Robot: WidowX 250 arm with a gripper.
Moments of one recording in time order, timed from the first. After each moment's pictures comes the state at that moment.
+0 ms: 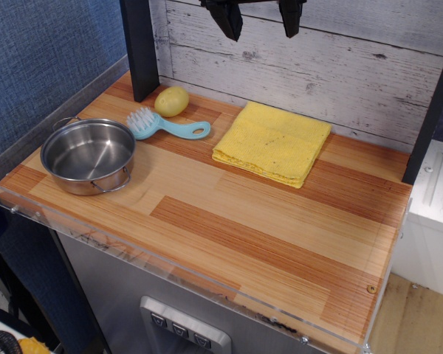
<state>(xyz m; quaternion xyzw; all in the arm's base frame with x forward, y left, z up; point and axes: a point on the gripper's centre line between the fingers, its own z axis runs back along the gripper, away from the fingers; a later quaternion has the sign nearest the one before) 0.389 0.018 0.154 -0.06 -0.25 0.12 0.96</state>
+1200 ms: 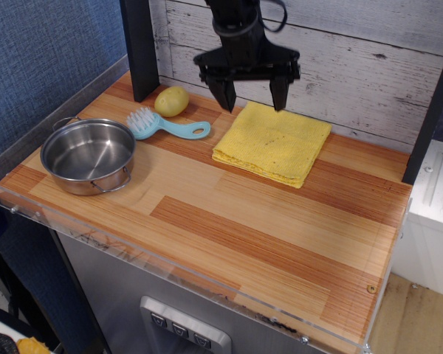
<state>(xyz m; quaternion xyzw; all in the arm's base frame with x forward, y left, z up) 0.388 0.019 0.066 -0.05 -0.18 0.13 0.97</state>
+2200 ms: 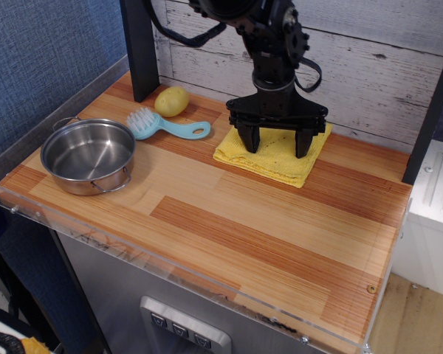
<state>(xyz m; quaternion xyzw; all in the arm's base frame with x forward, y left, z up) 0.388 -0.021 0.014 -0.03 -0.15 0.11 0.98</state>
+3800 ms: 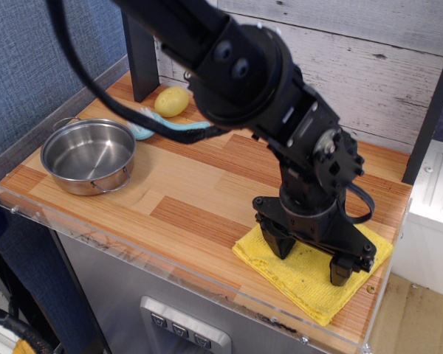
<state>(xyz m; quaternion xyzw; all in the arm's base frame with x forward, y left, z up) 0.246 -0.112 0.006 -0.05 -0.11 -0.06 0.99</state>
